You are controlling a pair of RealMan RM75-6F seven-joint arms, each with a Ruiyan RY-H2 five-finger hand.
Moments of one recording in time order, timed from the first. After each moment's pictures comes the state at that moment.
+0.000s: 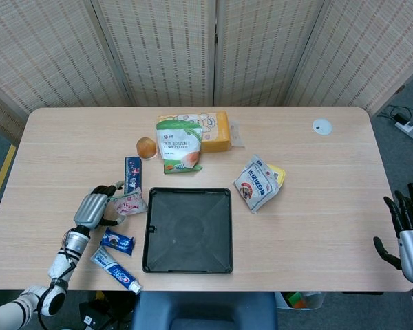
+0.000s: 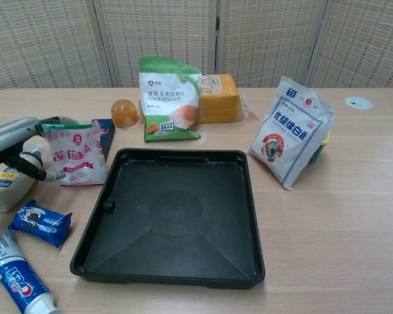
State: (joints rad) left arm -0.52 -1.63 -0.13 -1.06 1.39 1.03 -0.23; right arm 0.00 -1.09 0.07 -1.64 -1.52 1.58 -0.07
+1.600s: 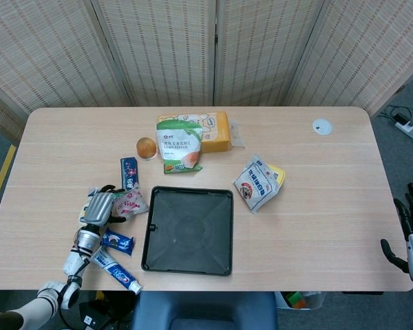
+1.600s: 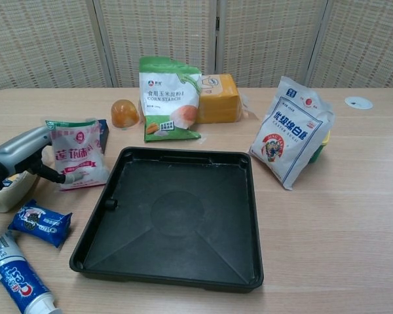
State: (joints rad) left arm -0.56 -1.89 -0.10 -0.63 1.45 1.10 -0.47; right arm -0.03 -1.08 0.07 -1.65 -1.50 1.60 -0.07
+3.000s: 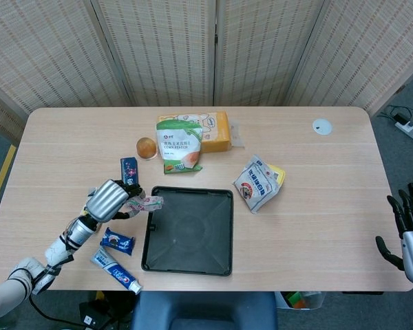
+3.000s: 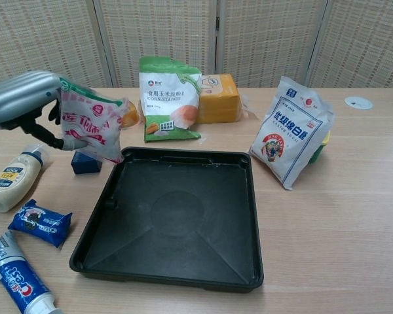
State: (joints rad) left arm -0.70 -1.62 0.04 -0.83 1.73 1.37 -0.33; right arm -0.02 -1.08 0.08 -1.65 -1.54 1.61 -0.08
